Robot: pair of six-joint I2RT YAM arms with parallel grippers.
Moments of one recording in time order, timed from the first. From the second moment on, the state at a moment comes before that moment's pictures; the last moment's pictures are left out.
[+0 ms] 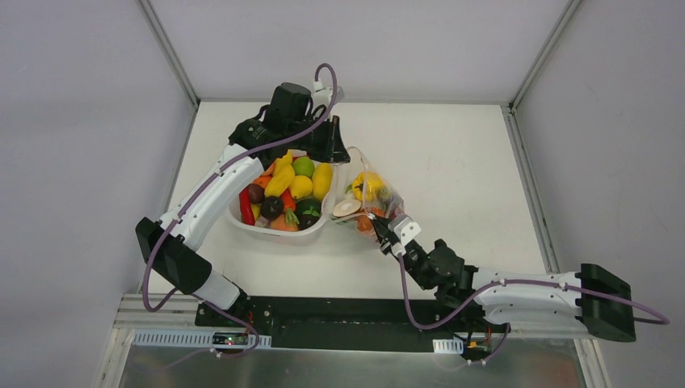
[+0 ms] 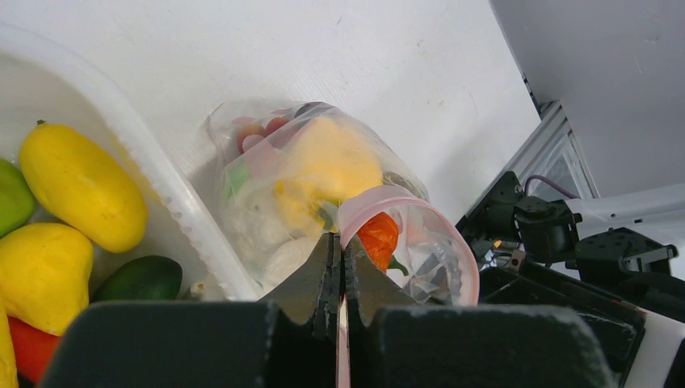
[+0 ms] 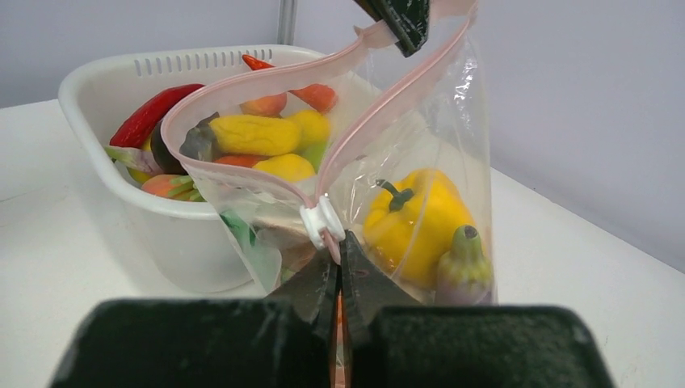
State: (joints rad) left arm -0.57 1.53 1.62 -0.70 0.41 -0.35; right arm 1.32 0.93 0.30 0.82 0.56 -0.30
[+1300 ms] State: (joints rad) left arm -0.49 1.42 1.54 -0.98 0.53 0.00; right arm 1.04 0.63 0.84 -0.45 0.27 0.02
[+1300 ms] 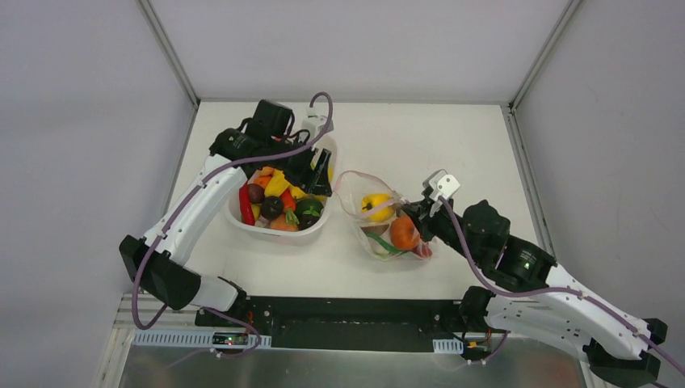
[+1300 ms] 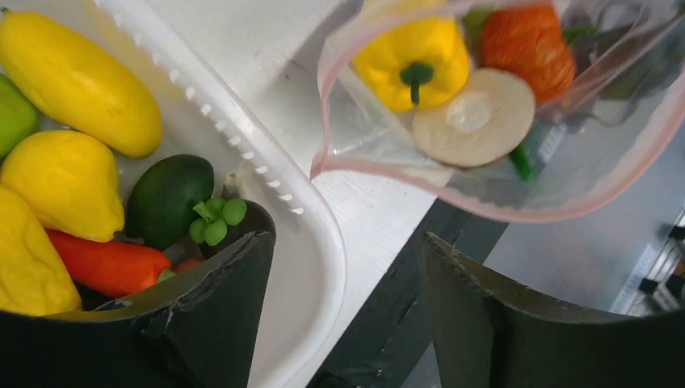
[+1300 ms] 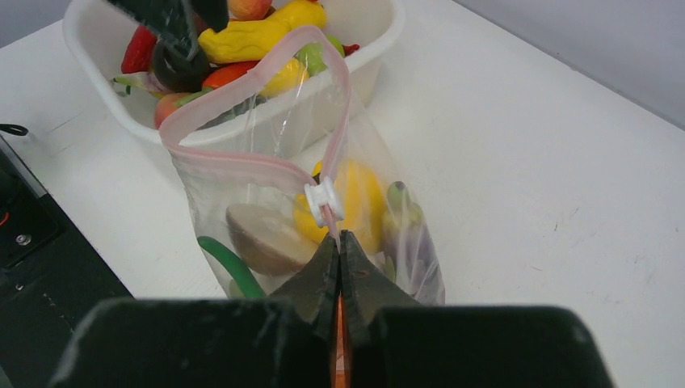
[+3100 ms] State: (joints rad) left arm -0.49 1.24 0.99 -0.46 0.80 0.52; right arm 0.63 0.69 0.85 -0.41 -0.20 0.04
